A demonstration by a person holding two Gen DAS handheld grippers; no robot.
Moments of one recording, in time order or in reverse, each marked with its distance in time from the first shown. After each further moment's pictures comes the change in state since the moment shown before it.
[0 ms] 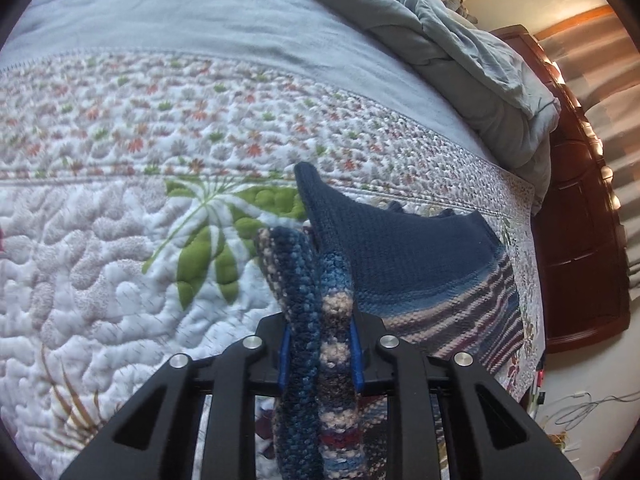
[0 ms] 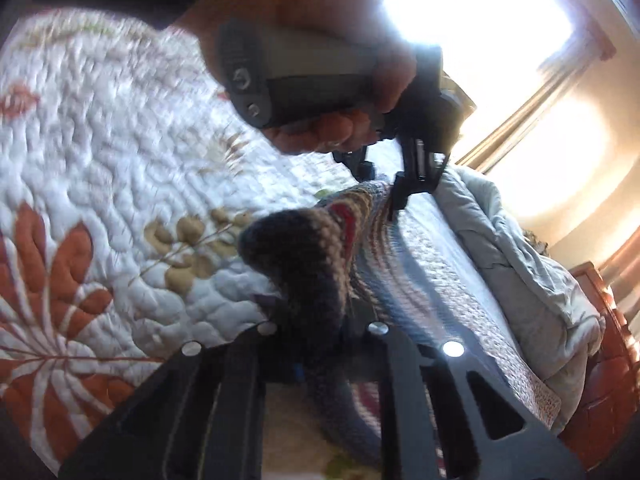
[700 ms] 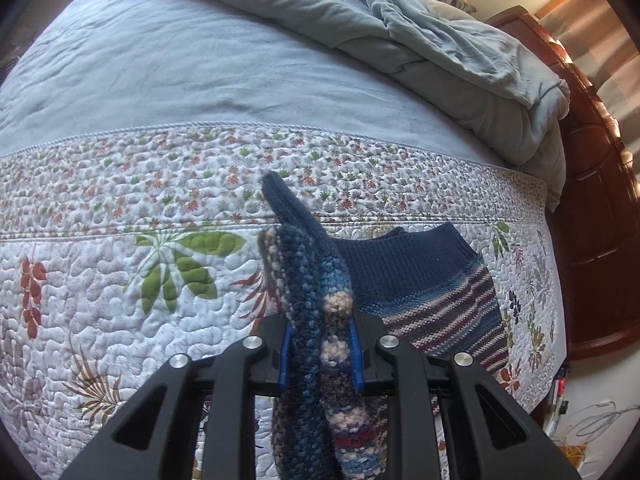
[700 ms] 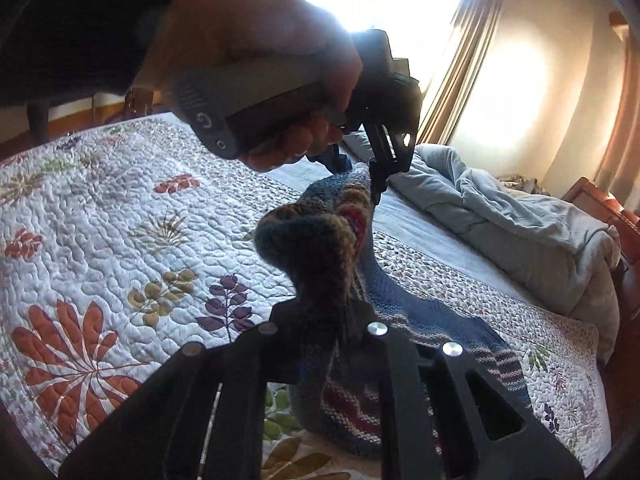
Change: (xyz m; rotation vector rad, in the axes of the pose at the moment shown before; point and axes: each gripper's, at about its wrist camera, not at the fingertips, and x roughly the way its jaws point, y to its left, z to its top) left arm -0.031 -0.134 0.025 0.055 -0.018 0.172; right arm -0.071 -0.114 -0.030 0.351 -0.088 0.033
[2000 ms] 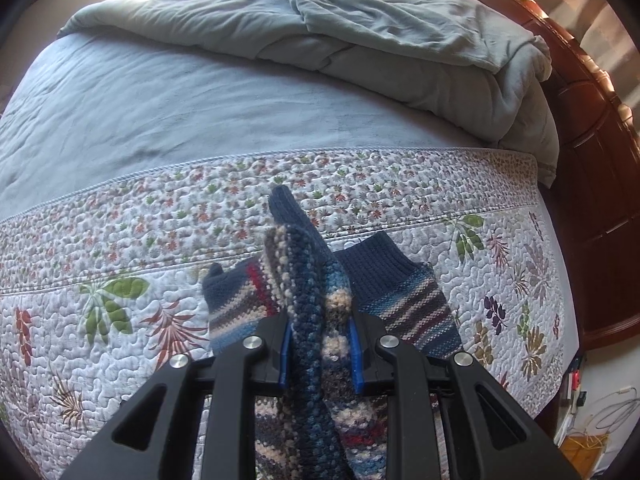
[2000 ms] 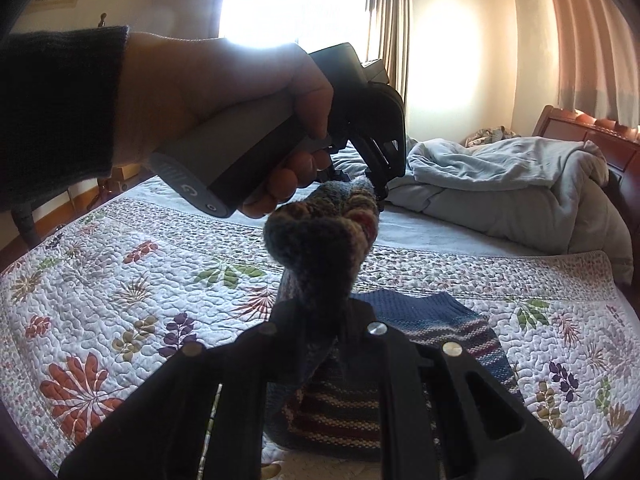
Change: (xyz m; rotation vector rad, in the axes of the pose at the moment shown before) left arm 0.029 -0.161 0.027 0.127 0.010 0.068; right arm -0.030 -0.140 -0.028 0.315 -0.060 0.018
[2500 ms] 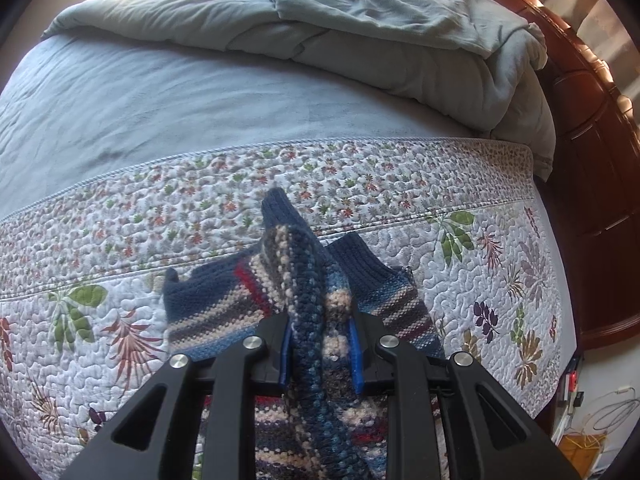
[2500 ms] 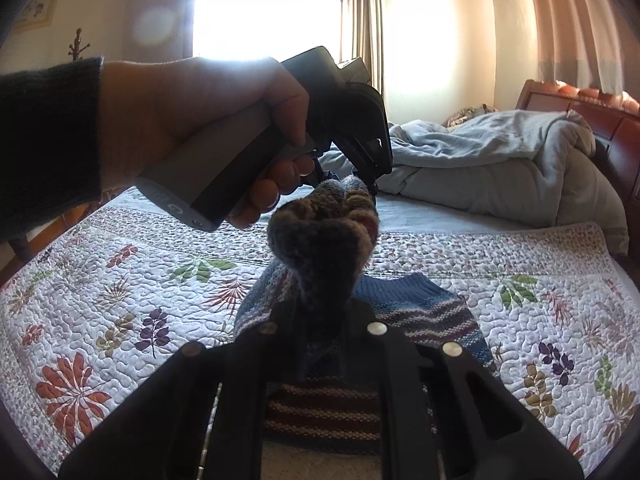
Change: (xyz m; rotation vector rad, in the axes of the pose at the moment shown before) left arm 0.040 -0.040 0.008 0.009 0.021 -0.019; right arm 0.002 -0.058 -0.015 0.094 0.032 -0.013
